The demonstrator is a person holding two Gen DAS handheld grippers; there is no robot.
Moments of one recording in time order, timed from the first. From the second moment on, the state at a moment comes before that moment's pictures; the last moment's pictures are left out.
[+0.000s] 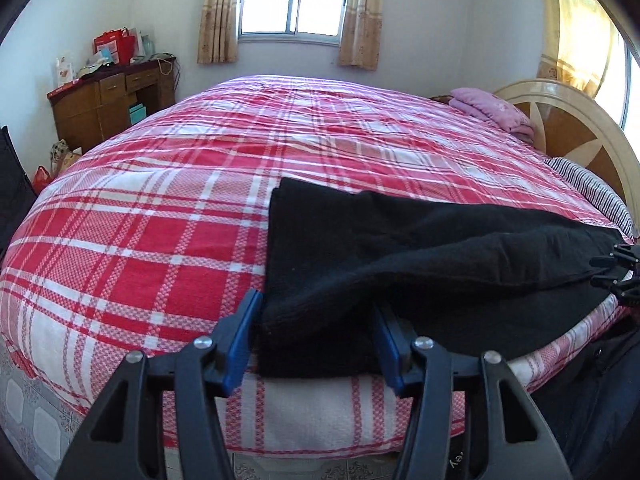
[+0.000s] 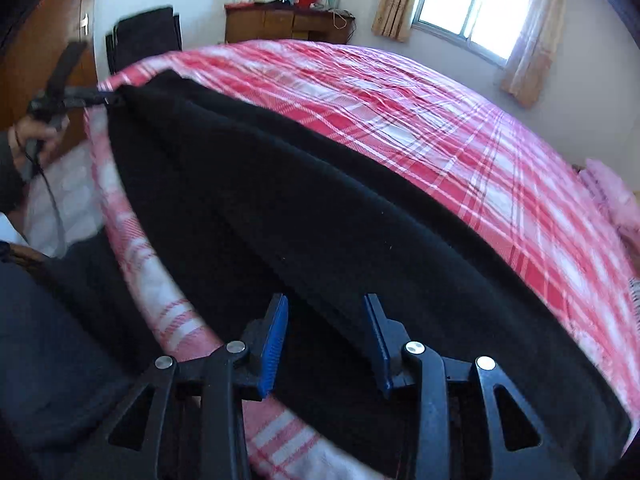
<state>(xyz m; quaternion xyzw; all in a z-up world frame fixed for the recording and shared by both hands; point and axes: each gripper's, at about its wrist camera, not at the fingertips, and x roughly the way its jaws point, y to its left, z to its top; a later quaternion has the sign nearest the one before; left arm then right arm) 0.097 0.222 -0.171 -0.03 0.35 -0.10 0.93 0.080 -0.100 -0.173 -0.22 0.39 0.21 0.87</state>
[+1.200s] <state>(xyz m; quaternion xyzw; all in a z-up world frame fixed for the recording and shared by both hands) 0.089 0.231 -0.170 -0.04 0.32 -0.12 0.94 0.059 -0.112 -0.177 -0.19 0.44 0.25 0.84</state>
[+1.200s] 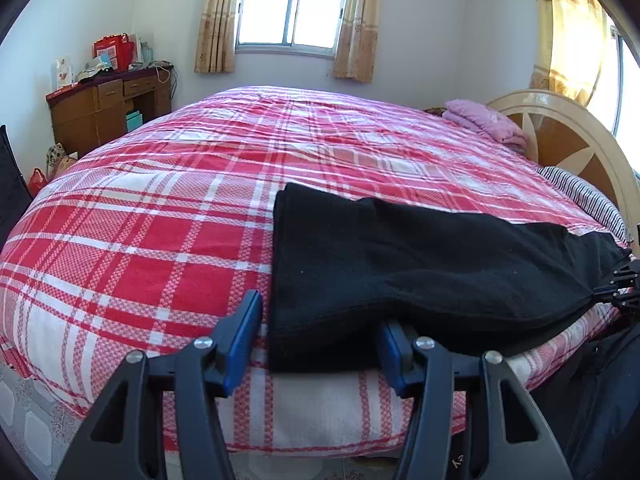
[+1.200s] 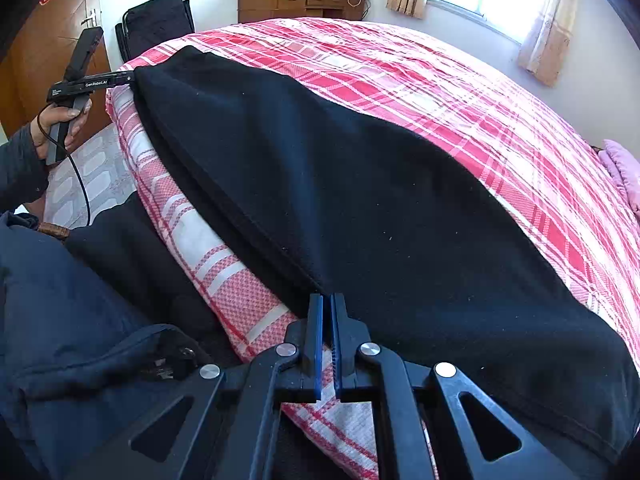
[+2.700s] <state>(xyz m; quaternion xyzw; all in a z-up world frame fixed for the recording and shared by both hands) 0.084 0.113 -0.178 0.05 0.36 -0.27 0.89 0.071 -0.148 -0.170 -0.14 0.46 0.23 0.85</state>
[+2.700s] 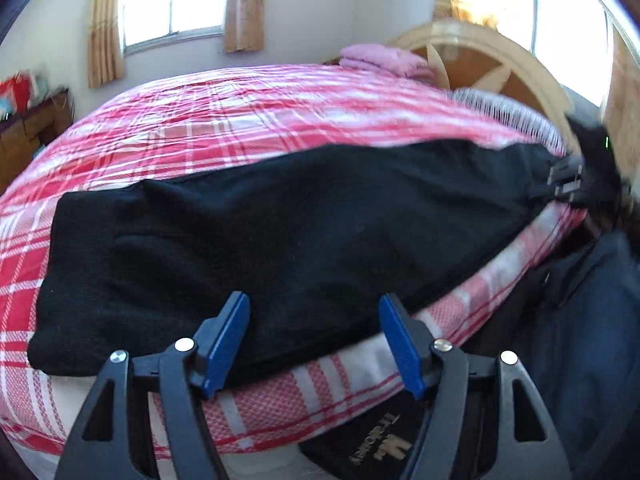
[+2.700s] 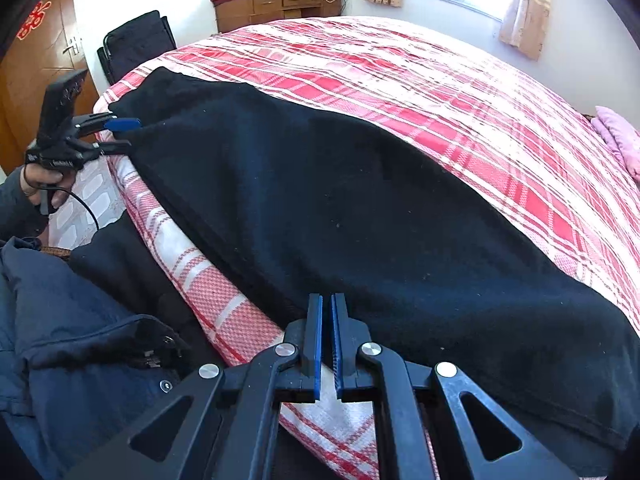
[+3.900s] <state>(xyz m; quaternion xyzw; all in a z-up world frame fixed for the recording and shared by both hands) 0.073 -0.210 -0.168 0.22 0.35 -0.46 0.78 0.001 -0.487 -0.105 0.26 0.34 -0.14 0.89</state>
